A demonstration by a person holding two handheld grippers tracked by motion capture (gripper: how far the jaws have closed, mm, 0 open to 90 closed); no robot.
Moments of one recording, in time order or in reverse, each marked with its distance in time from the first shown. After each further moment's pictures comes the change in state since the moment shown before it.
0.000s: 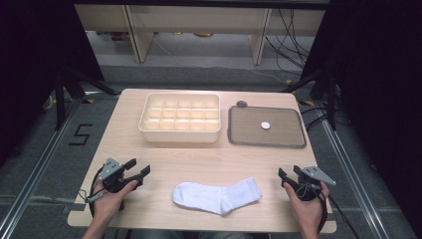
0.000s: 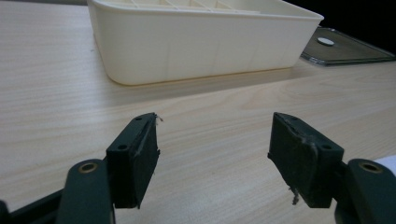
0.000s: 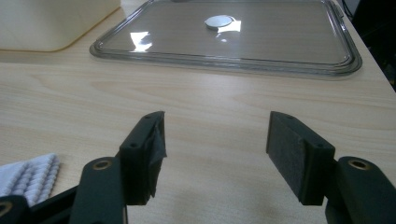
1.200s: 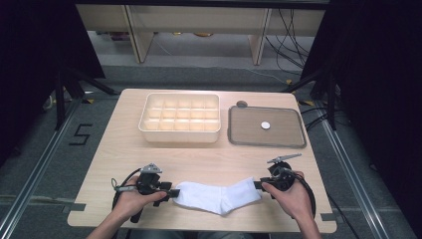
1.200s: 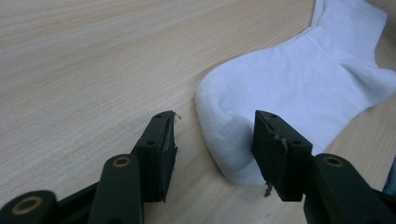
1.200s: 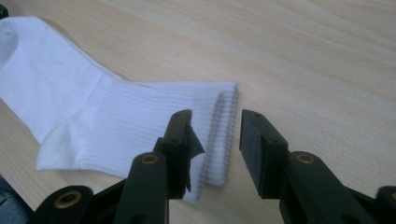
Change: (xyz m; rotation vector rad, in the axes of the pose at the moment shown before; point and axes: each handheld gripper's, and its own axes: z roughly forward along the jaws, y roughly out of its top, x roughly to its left) left arm -0.076 0.010 0.036 0.530 -0.293 0.022; right arm 0.071 0.054 0.009 0.580 0.302 -0.109
